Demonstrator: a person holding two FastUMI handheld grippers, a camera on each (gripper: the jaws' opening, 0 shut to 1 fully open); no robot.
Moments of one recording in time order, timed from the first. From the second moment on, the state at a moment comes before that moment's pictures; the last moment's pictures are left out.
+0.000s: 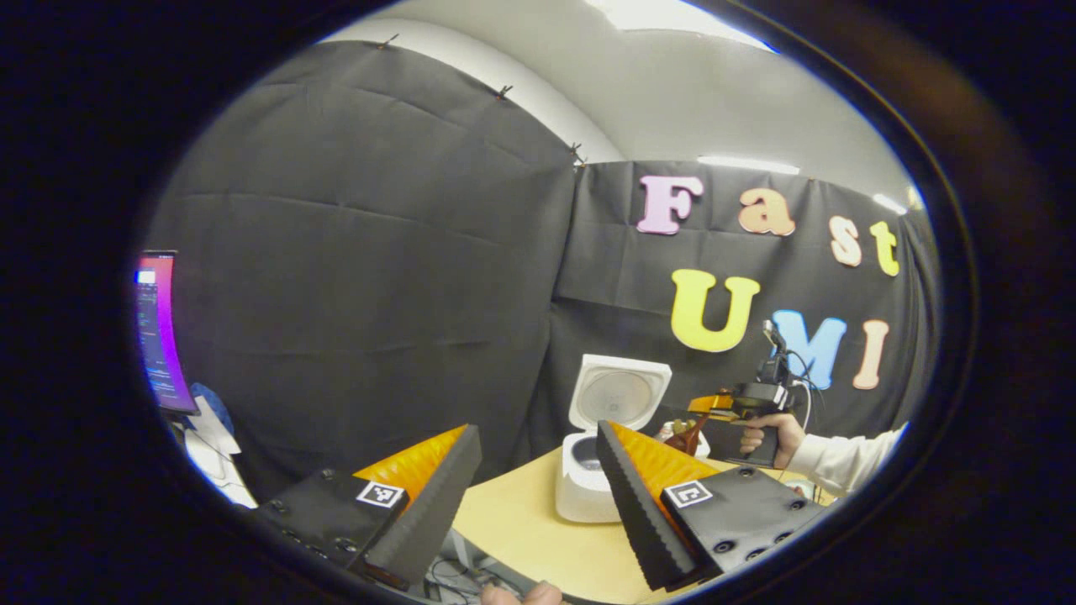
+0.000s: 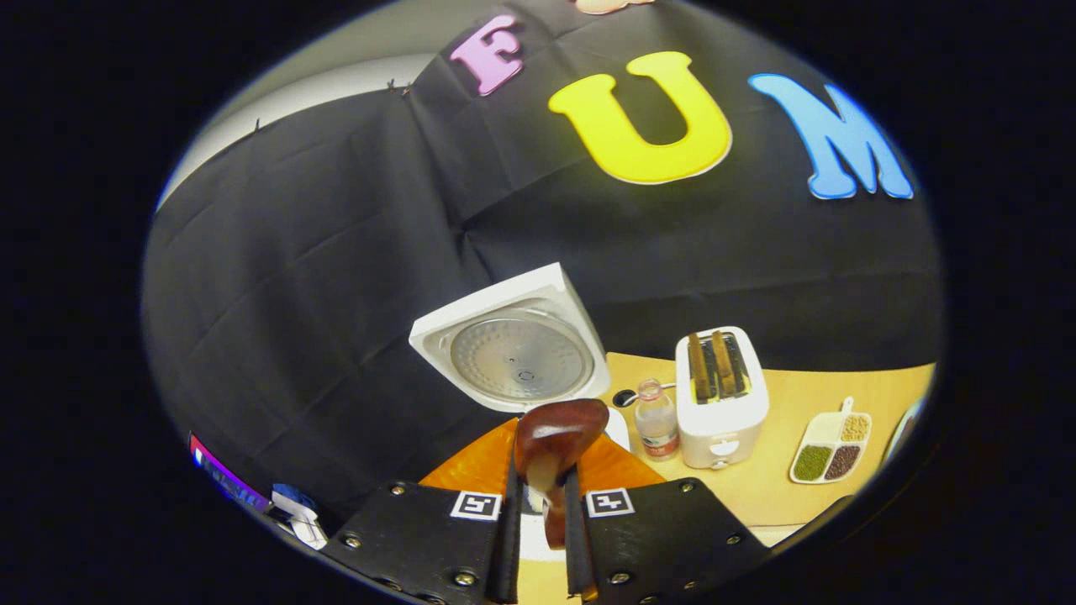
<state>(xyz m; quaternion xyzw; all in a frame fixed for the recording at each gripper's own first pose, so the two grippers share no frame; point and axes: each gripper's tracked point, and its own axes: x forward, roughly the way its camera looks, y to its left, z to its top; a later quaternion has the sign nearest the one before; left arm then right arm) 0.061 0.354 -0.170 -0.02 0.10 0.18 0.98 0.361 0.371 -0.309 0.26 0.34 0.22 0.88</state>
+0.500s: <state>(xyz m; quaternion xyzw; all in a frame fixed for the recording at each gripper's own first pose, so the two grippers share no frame) 0.125 0.250 -0.210 -0.10 0.09 -0.03 0.99 0.256 0.109 -0.280 0.32 0.31 -0.01 0.90</state>
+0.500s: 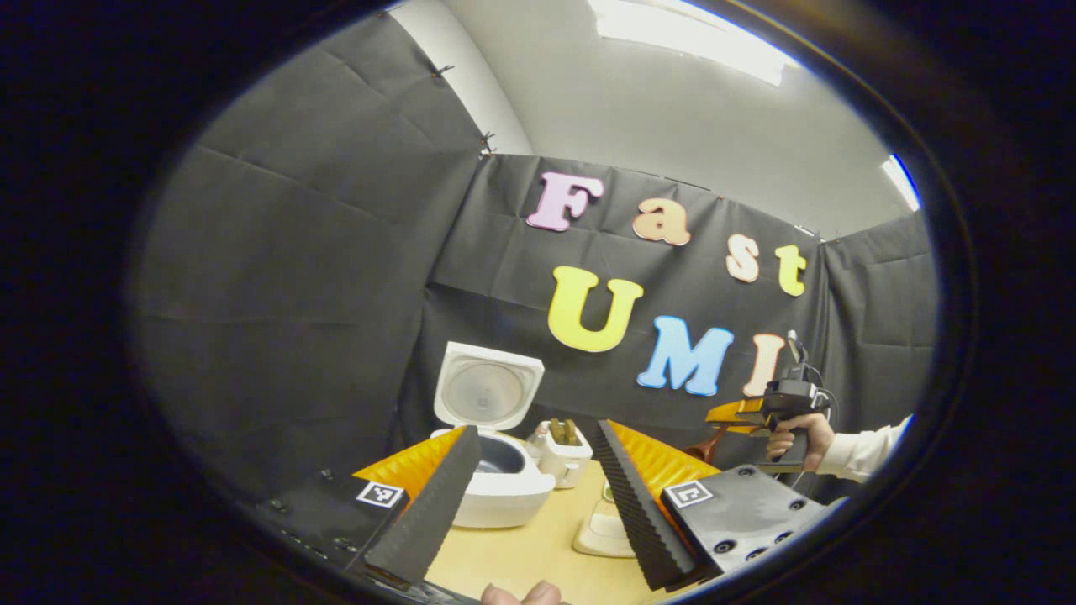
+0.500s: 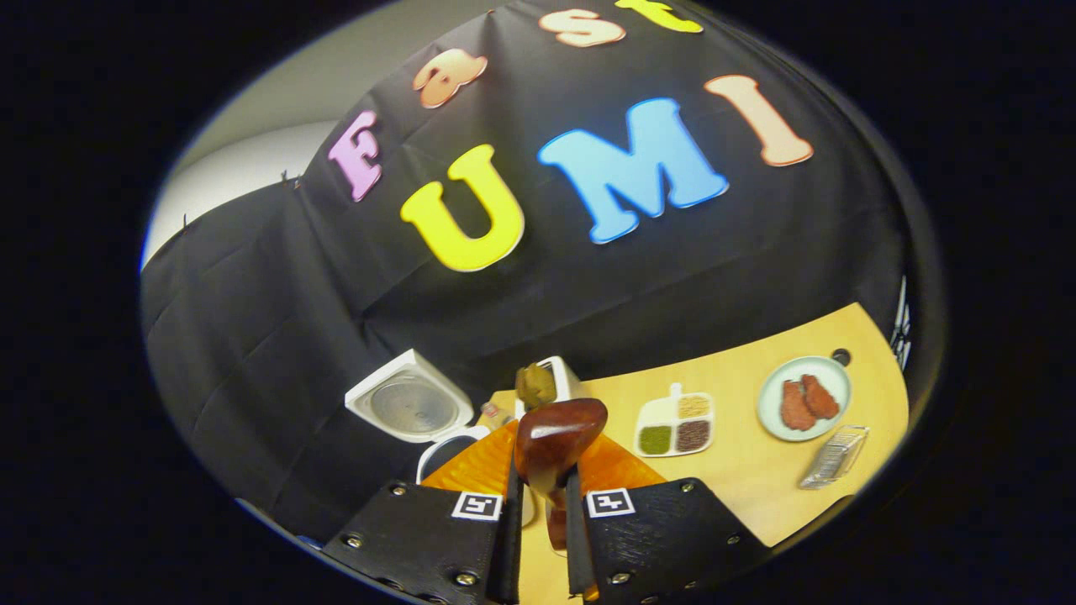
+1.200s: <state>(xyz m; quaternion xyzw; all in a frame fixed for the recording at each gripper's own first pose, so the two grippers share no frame) 0.127 0.133 -0.218 -0.08 0.13 -0.03 0.99 0.146 -0.127 -0.405 0.37 0.34 -0.21 0.84</state>
